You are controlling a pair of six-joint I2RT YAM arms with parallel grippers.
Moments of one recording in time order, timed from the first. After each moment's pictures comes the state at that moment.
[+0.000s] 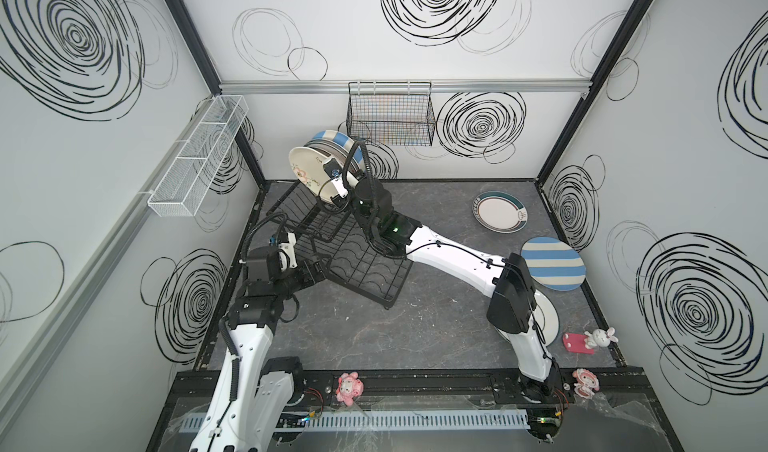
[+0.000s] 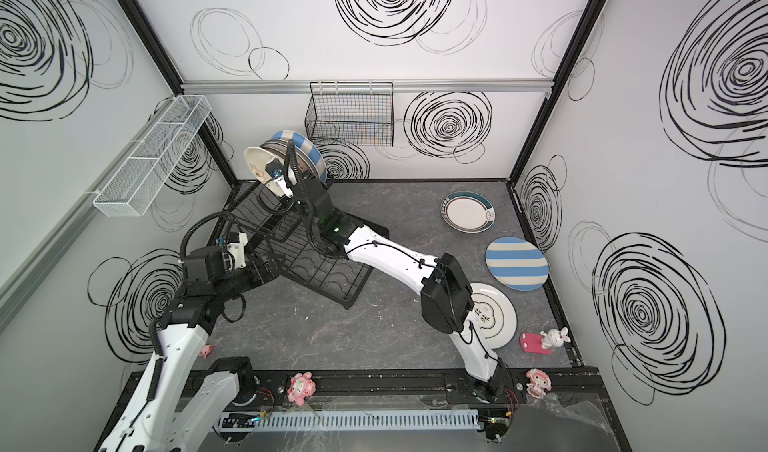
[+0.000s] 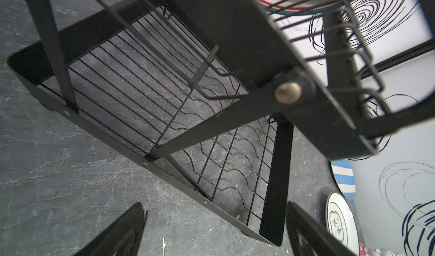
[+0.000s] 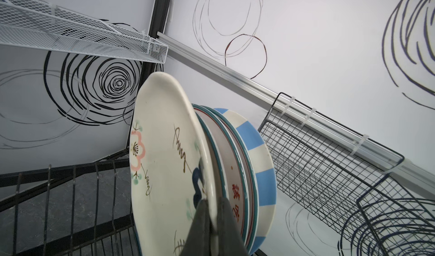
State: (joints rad) left arm 0.11 0.78 0.65 -0.53 0.44 -0.42; right arm 0.97 2.12 2.02 0.17 0.50 -0.40
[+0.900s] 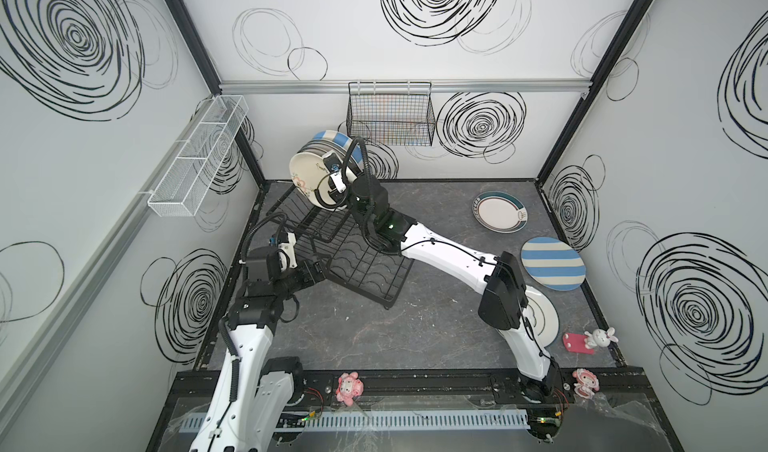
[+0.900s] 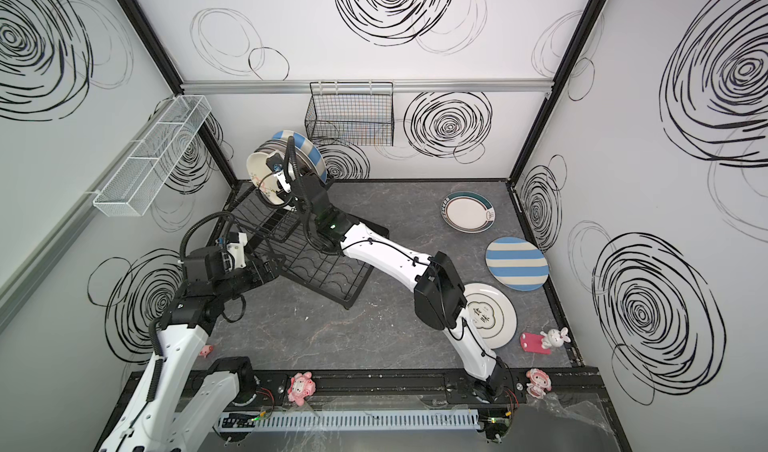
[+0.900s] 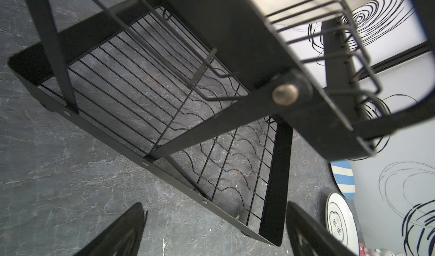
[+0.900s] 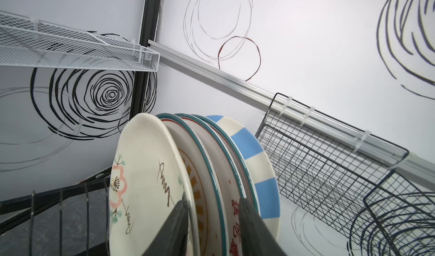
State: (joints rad) left arm 0.11 0.77 0.65 -0.53 0.44 -0.42; right arm 0.96 2.18 2.10 0.18 0.52 -0.36
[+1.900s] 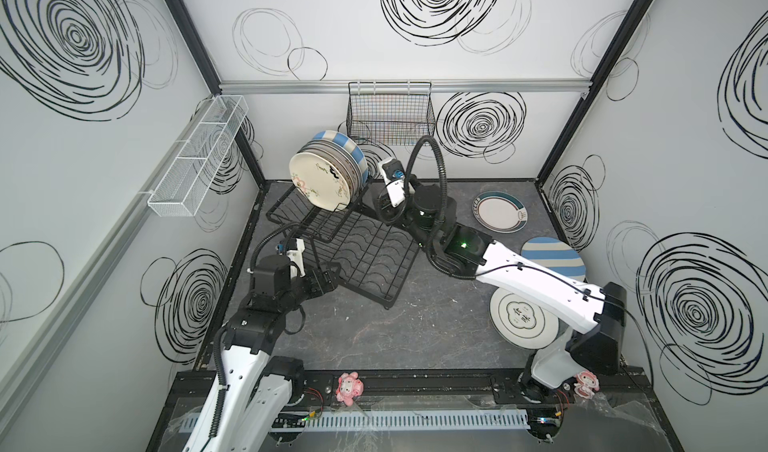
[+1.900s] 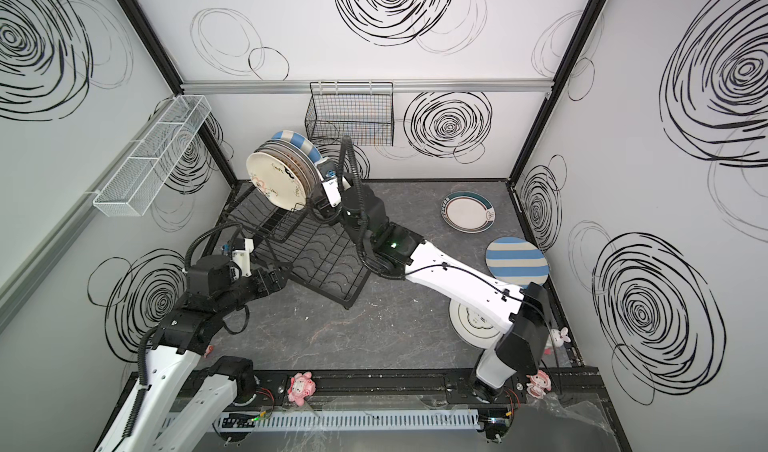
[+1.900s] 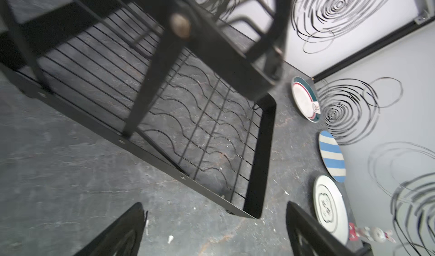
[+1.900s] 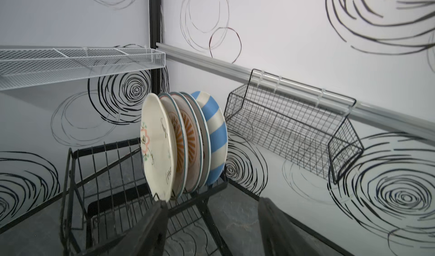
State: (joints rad) left arm -0.18 0.62 0.68 -0.64 0.27 -0.55; right arm 0.92 1.53 1.49 -0.02 0.41 -0.07
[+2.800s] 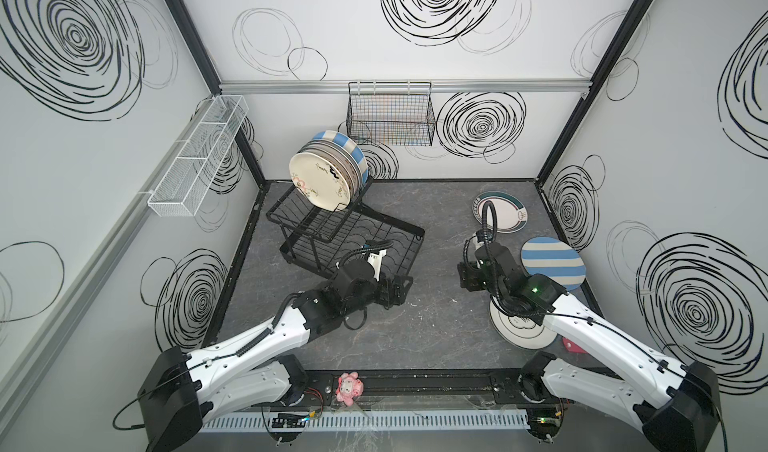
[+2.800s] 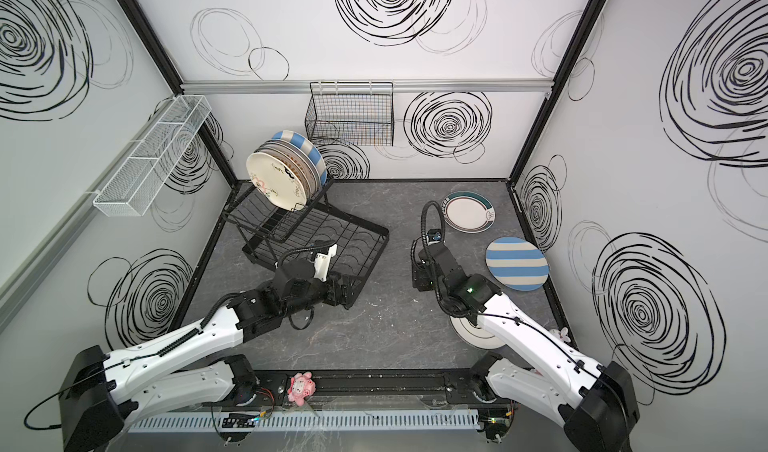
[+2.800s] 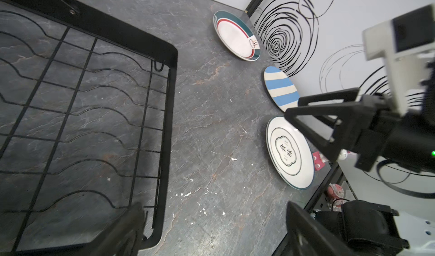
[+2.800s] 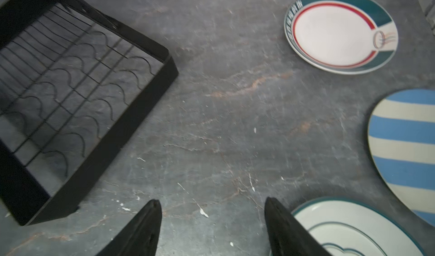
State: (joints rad) left arm -0.84 1.04 0.66 -0.12 0.00 -0.66; right arm 0.62 1.00 0.75 -0.59 0.30 0.48
